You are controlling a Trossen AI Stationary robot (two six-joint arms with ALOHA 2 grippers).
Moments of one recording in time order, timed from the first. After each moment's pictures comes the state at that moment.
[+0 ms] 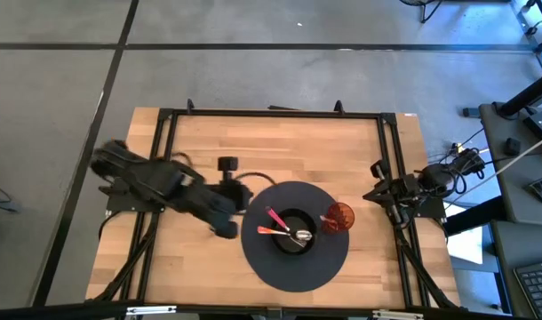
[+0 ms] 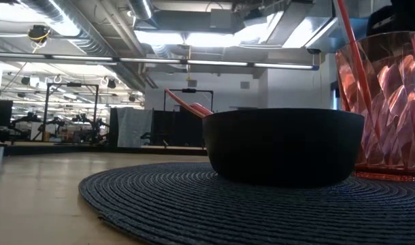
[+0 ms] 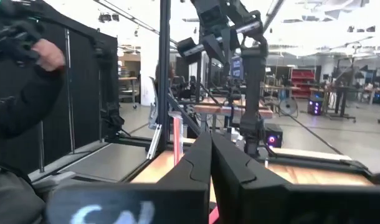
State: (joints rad) left arm -0.45 1.64 1.98 -1.27 -0.60 -0.16; right arm 0.49 0.00 0.16 0.07 0.24 -0.09
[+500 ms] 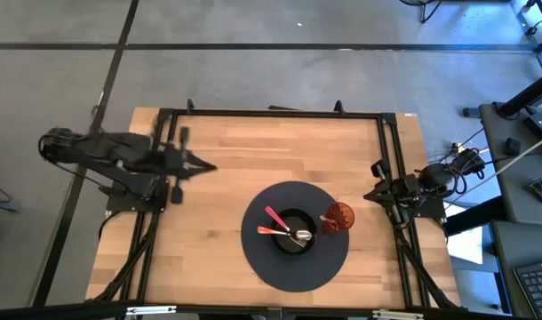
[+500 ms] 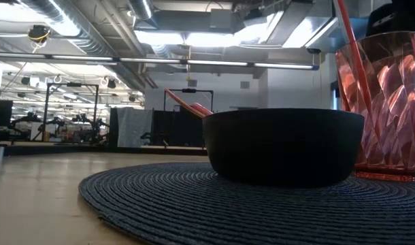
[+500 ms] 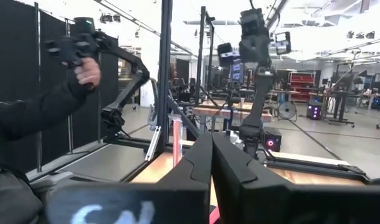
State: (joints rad) left arm -0.27 0.79 1.06 -0.48 -0.31 0.14; right arm 0.49 0.00 0.16 0.08 0.24 -0.11
